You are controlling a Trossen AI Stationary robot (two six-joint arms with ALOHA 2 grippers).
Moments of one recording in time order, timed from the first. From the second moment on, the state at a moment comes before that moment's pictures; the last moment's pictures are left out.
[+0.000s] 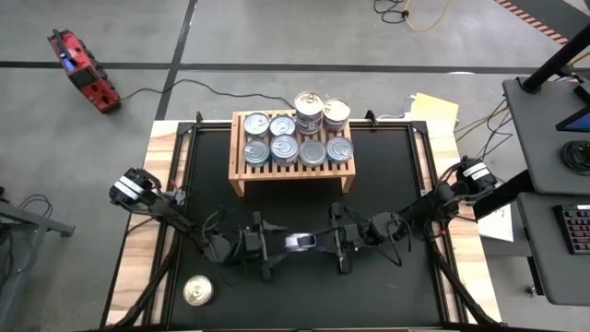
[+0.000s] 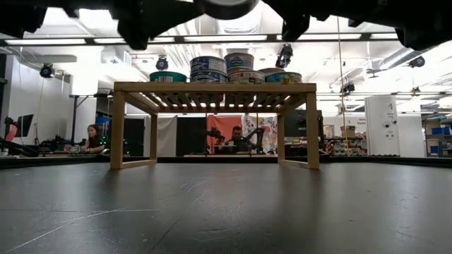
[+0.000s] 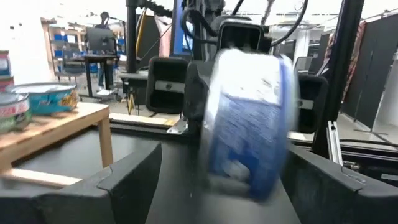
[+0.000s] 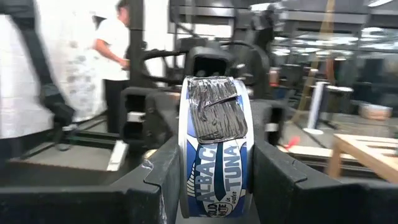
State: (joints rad) left arm -0.59 1.73 0.66 1.19 -0.80 0.00; right arm 0.40 1.70 0.64 1.25 0.24 -0.13
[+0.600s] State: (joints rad) left arm -0.59 1.77 0.73 1.21 -0.80 0.08; right arm 0.39 1.70 0.65 1.21 0.18 -0.12
